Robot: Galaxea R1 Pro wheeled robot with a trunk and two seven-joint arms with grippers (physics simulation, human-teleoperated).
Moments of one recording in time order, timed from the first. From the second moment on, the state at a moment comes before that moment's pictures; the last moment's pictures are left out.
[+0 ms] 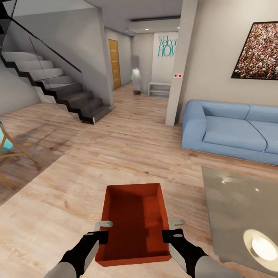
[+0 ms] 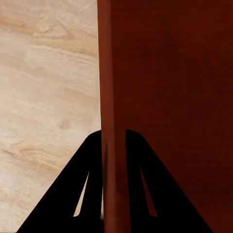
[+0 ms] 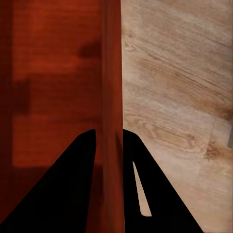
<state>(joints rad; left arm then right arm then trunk) -0.55 -0.08 0.01 -0.43 0.01 0.27 0.11 -0.63 0.08 0.56 -0.29 -0.45 0.12 -0.29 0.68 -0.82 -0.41</state>
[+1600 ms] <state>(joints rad) -0.55 -0.08 0.00 -0.43 0.01 0.27 0.11 -0.63 0.08 0.56 -0.29 -0.45 0.11 -0.30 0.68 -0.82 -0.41</state>
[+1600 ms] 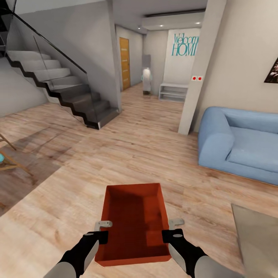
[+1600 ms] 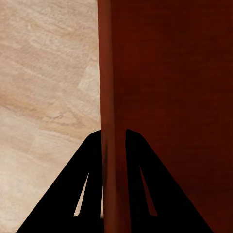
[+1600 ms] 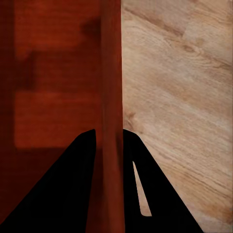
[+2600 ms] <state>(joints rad) -0.55 -0.08 0.00 -0.43 0.01 0.27 0.11 -0.63 0.08 0.56 -0.29 -0.45 0.11 -0.30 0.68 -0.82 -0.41</state>
